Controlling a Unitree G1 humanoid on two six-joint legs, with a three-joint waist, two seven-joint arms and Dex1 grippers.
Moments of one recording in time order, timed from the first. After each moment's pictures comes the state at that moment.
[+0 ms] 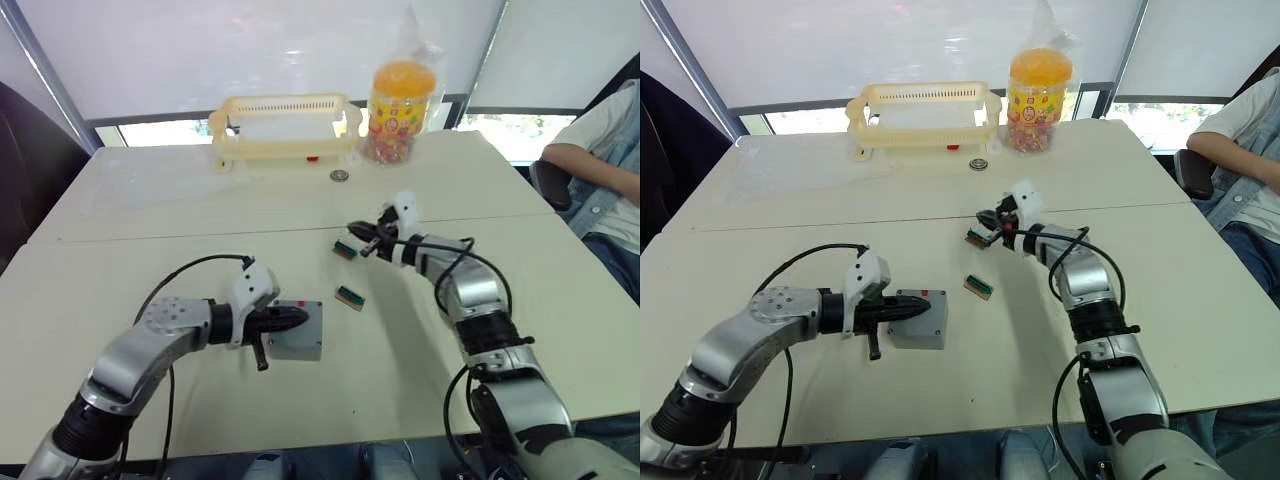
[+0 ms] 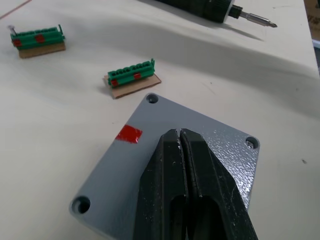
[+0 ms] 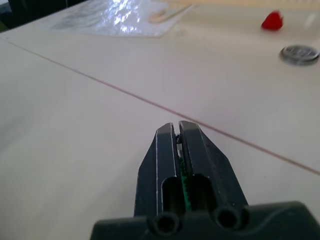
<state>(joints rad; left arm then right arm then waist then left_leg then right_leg) -0.33 0.68 -0.14 -0.40 -0.49 0.72 -0.86 -0.77 -0.34 0.03 0.29 0.17 0.41 0.69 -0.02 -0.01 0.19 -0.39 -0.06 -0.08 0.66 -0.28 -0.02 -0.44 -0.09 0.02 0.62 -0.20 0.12</state>
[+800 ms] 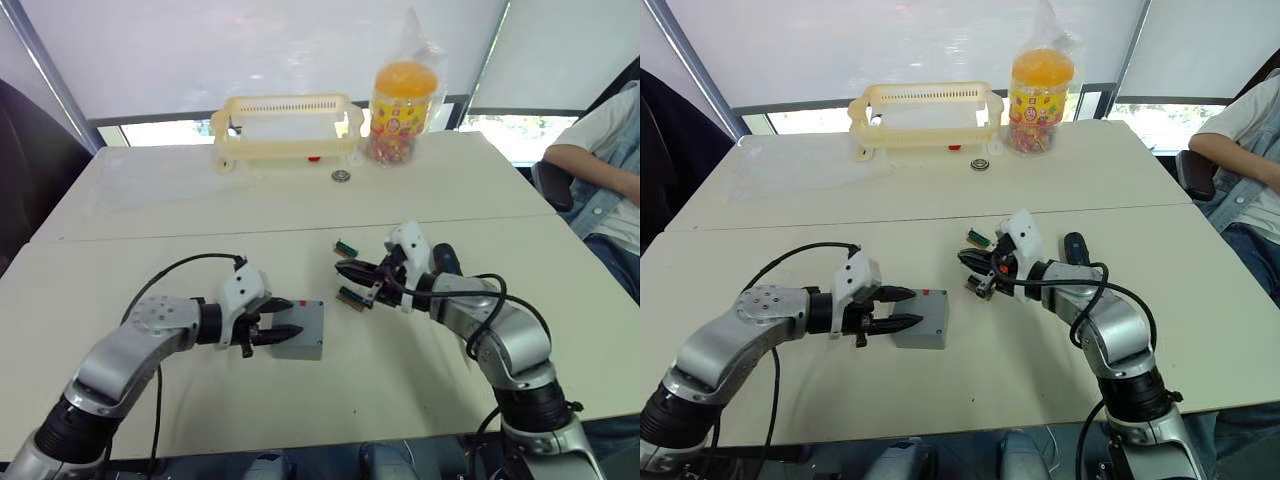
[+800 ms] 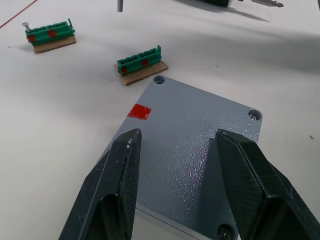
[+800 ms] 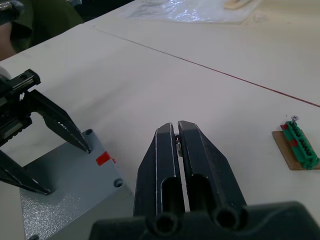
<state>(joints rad) -0.31 0.73 -0.15 -0.41 -0.44 0.66 -0.89 -0.46 -0.41 0.09 -0.36 0.37 0.78 0.66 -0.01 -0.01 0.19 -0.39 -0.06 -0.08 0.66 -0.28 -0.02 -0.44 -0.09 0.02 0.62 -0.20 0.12</state>
